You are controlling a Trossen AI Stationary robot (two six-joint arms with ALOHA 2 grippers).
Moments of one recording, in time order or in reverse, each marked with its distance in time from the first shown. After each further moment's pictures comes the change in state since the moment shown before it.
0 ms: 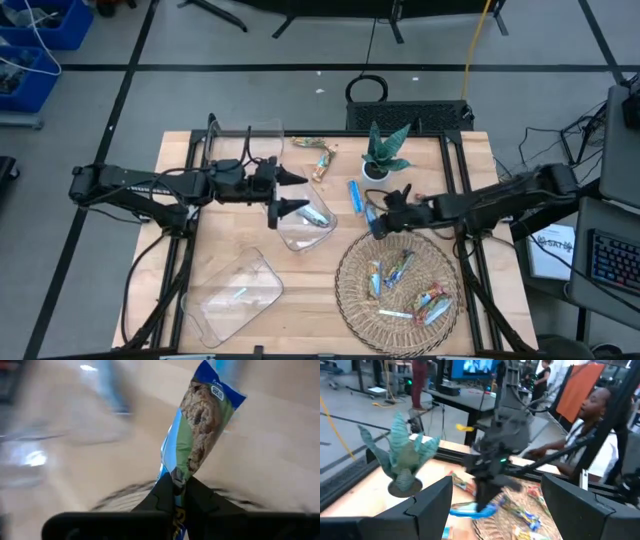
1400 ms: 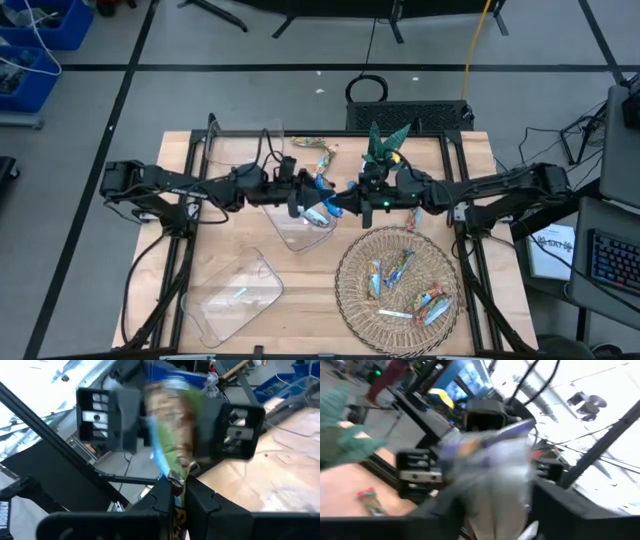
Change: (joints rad) left arm 0.011 0.310 -0.001 0.600 0.093 -0.542; right arm -0.109 0.135 0.260 0.718 -0.225 -0.456
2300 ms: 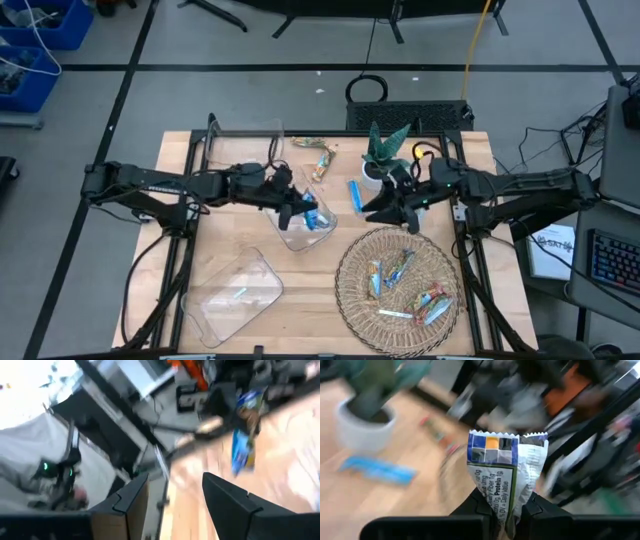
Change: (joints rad) left arm 0.016 -0.181 0.001 -0.680 0.056 0.216; right arm -0.008 -0.336 -0.001 -0.459 -0.338 -0.042
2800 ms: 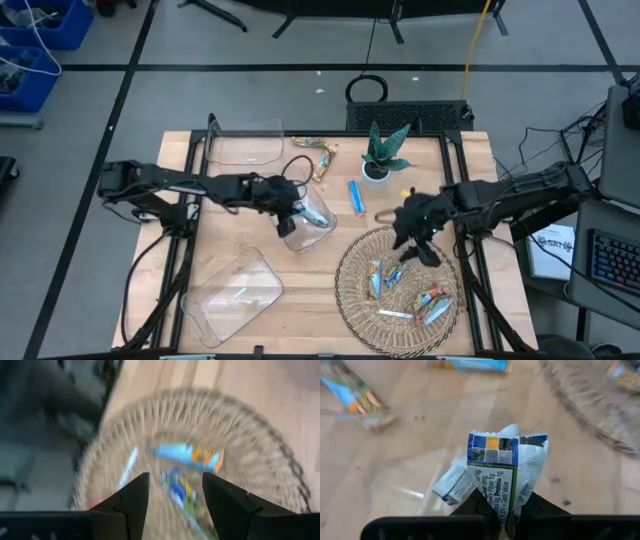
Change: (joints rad) left arm 0.045 0.176 -0.002 -0.379 -0.130 0.322; right arm 0.182 0.053 0.000 -0.741 -0.041 -0.507
